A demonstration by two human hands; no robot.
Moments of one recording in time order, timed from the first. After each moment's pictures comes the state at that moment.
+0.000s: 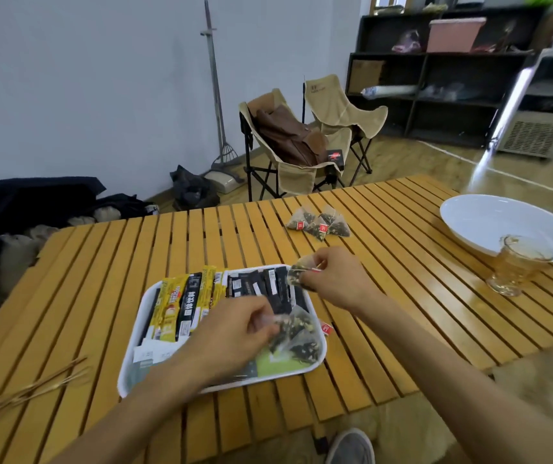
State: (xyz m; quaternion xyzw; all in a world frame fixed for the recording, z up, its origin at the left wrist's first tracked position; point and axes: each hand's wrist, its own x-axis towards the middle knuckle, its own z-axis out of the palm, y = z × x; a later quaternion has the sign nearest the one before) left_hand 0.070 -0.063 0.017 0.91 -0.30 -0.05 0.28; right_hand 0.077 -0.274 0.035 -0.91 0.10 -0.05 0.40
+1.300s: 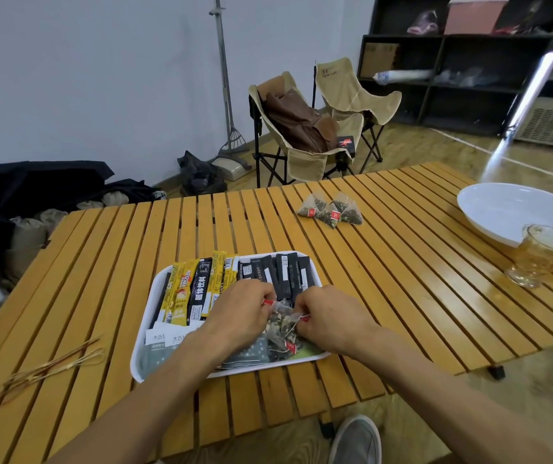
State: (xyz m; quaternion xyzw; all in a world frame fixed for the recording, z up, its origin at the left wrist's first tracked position) left_hand 0.108 -0.072 -0.029 0.94 -0.26 0.01 0.20; right_hand 0.051 -0.238 -0.007 -0.99 -0.03 0.05 0.15
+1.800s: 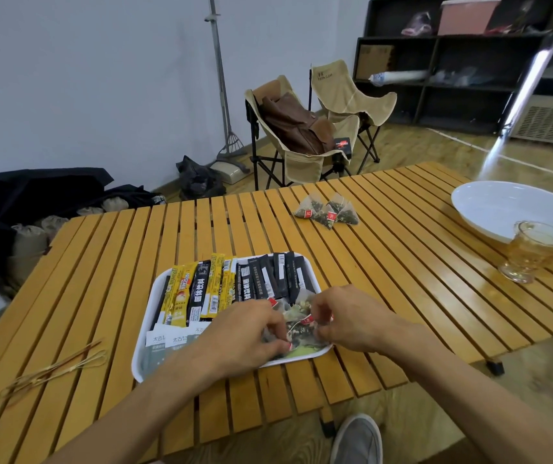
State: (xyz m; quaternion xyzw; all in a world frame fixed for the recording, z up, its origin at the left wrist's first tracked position) left_hand 0.070 -0.060 -0.005 0.91 -0.37 -0.06 0.18; right_hand 0.035 -0.269 0.006 -0.98 -0.03 0.10 0.18
